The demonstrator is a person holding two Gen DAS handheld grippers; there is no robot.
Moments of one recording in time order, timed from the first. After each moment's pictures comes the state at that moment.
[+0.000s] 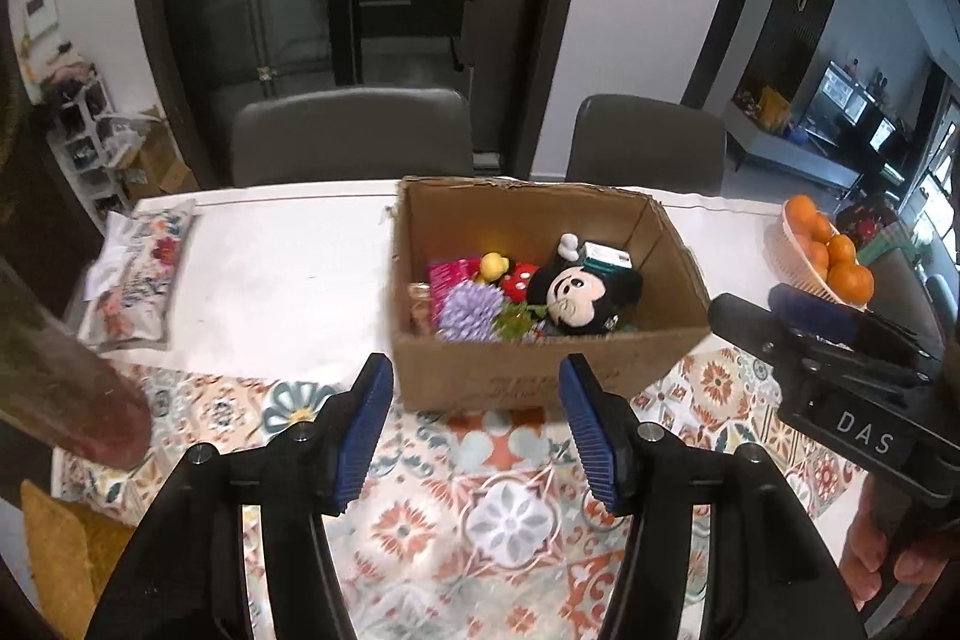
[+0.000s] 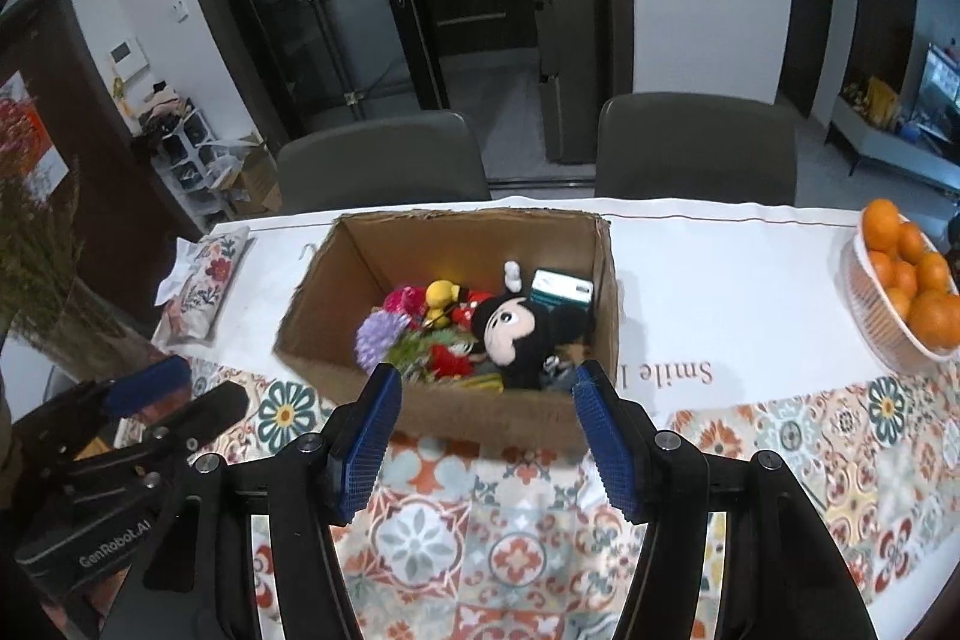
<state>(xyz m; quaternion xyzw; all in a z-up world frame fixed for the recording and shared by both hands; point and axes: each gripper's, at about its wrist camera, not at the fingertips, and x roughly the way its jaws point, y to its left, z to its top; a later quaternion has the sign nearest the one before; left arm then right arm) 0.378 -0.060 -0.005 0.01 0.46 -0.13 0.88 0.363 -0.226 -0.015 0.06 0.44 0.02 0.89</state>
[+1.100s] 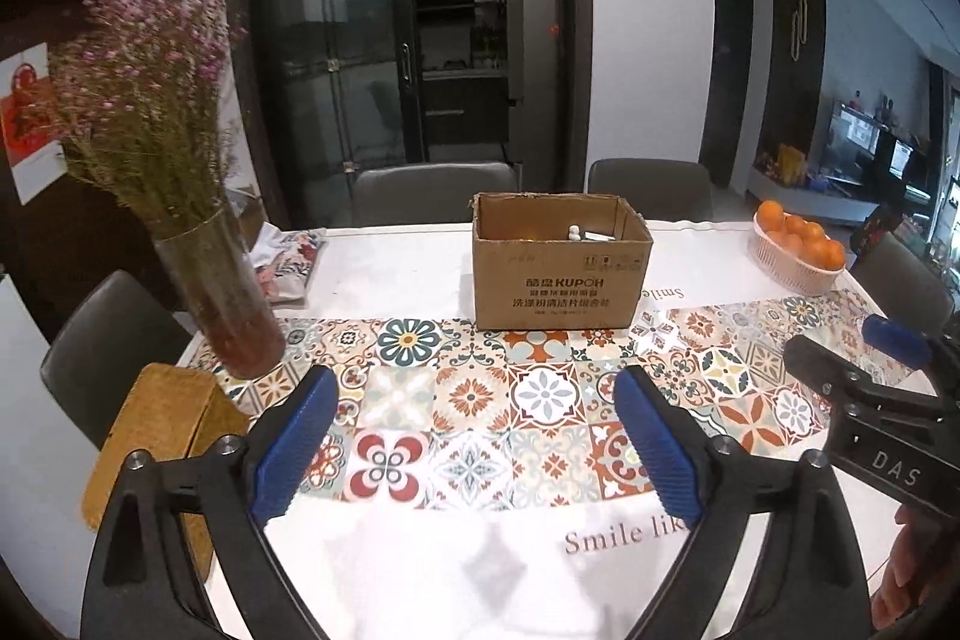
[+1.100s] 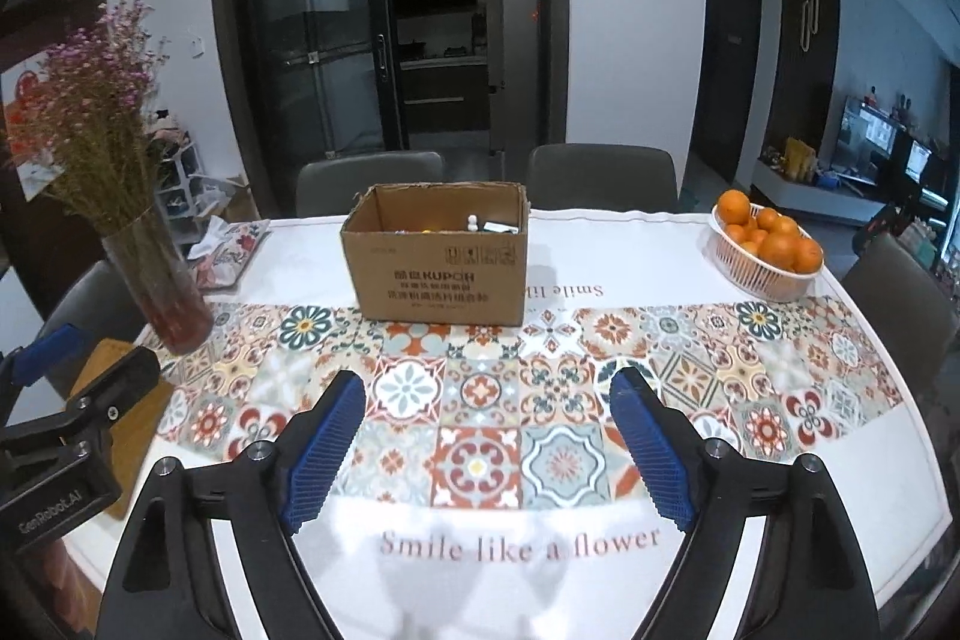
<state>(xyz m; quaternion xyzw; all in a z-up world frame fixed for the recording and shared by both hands) 0.097 -0.004 0.050 0.03 0.32 -0.06 0.94 0.074 -0.190 0.034 0.02 0.34 -0.05 0.94</state>
